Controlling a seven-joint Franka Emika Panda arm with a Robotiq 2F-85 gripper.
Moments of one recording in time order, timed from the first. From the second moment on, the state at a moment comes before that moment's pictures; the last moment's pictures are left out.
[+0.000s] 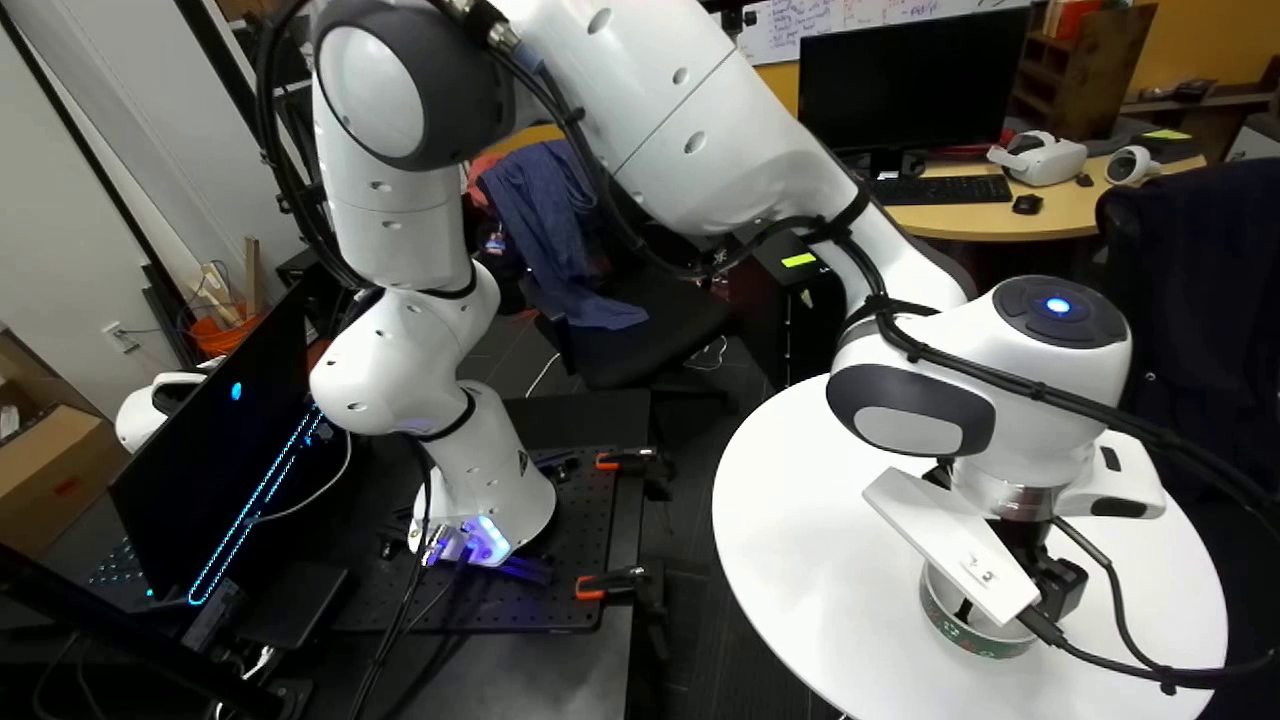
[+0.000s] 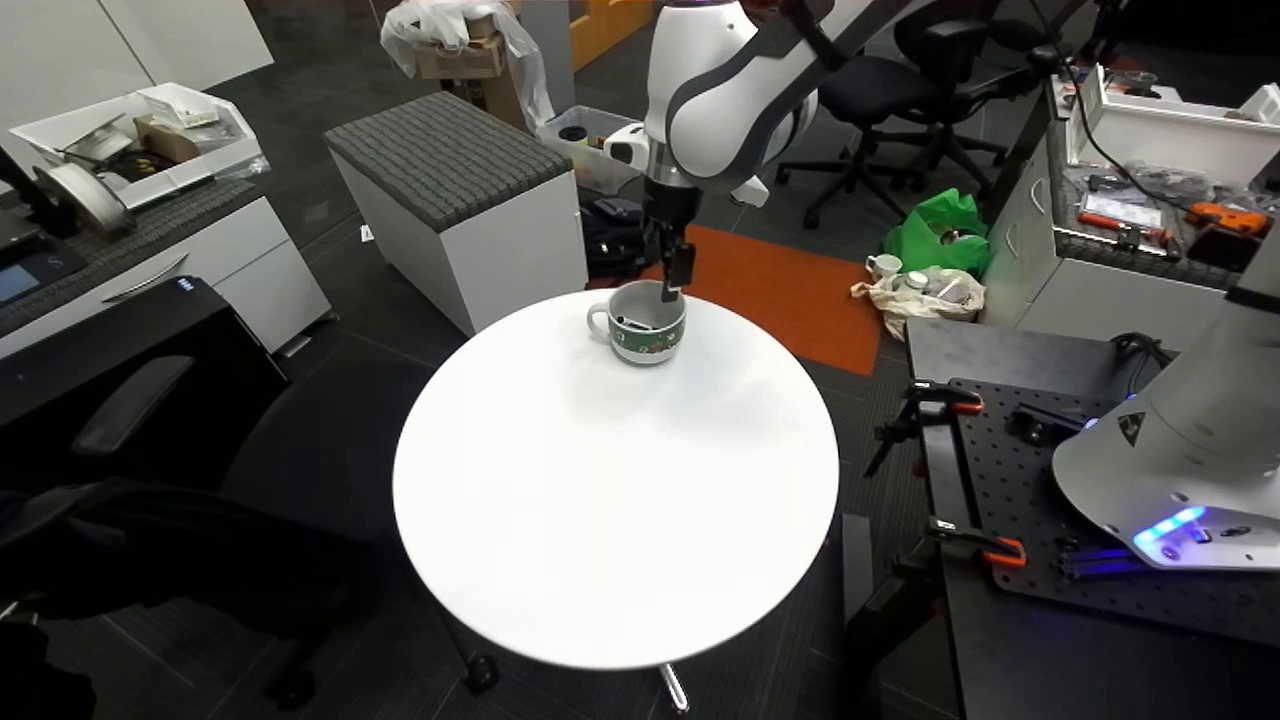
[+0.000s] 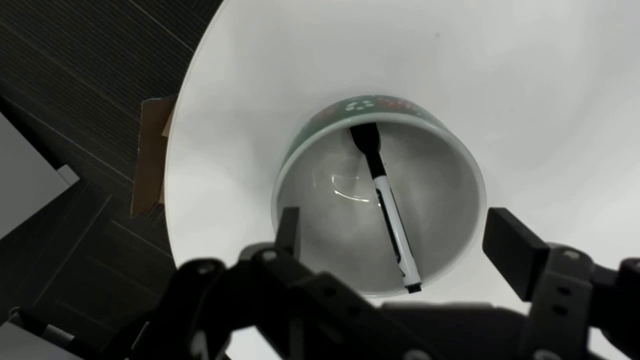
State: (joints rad) arm -0.26 0.38 -0.05 -2.11 0.14 2.59 -0.92
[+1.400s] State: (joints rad) arm -0.29 0.54 0.03 -1.98 0.14 2.59 -0.92
